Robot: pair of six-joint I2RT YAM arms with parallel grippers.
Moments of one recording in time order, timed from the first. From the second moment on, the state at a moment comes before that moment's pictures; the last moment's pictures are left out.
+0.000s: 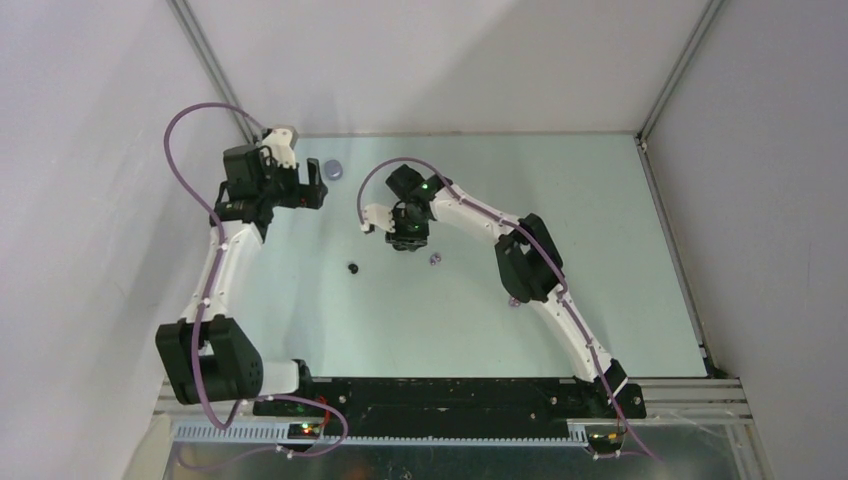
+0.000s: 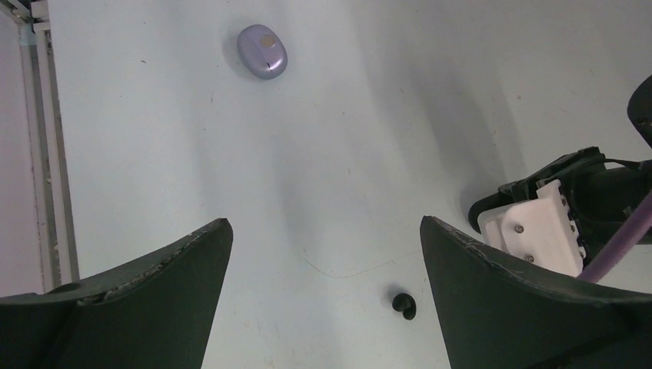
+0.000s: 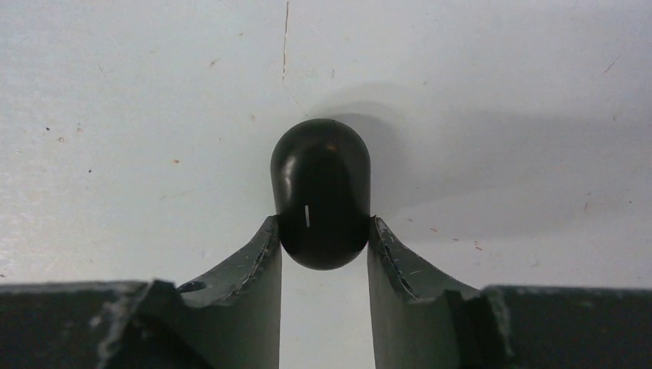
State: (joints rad) left arm 0.10 1.32 1.13 -0.34 0.32 0.13; right arm 0.77 2.46 2.20 -0.89 -0.25 -0.91
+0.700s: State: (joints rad) left arm 0.07 1.77 1.39 -0.36 0.74 -0.23; right arm 0.93 1.86 1.80 -0.82 0.16 -0.88
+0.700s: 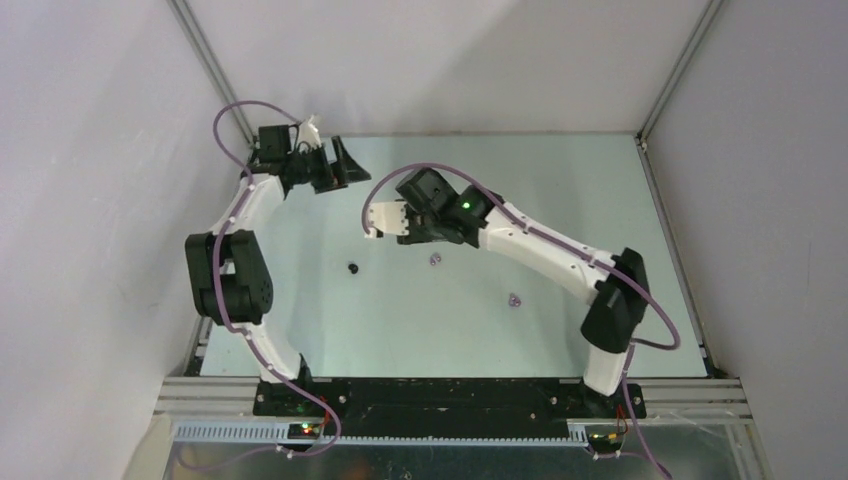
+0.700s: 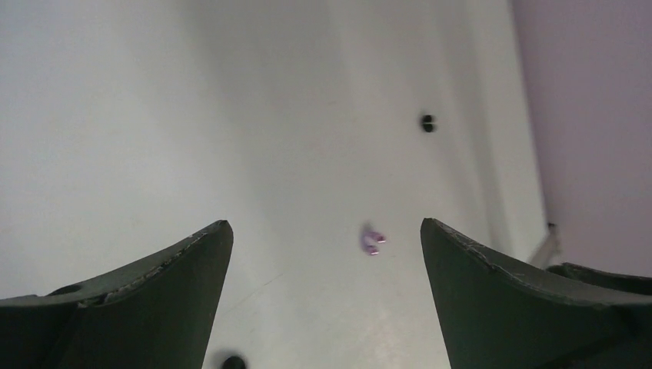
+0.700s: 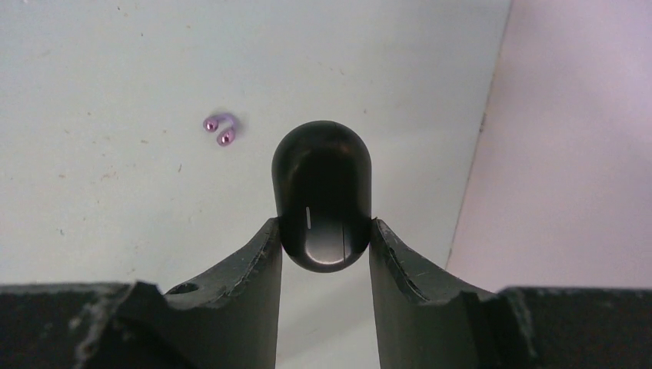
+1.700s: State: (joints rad) left arm -0.24 1.85 1.38 -0.05 1.14 -0.66; right arm 0.92 1.57 1.47 -0.59 0.35 -0.74
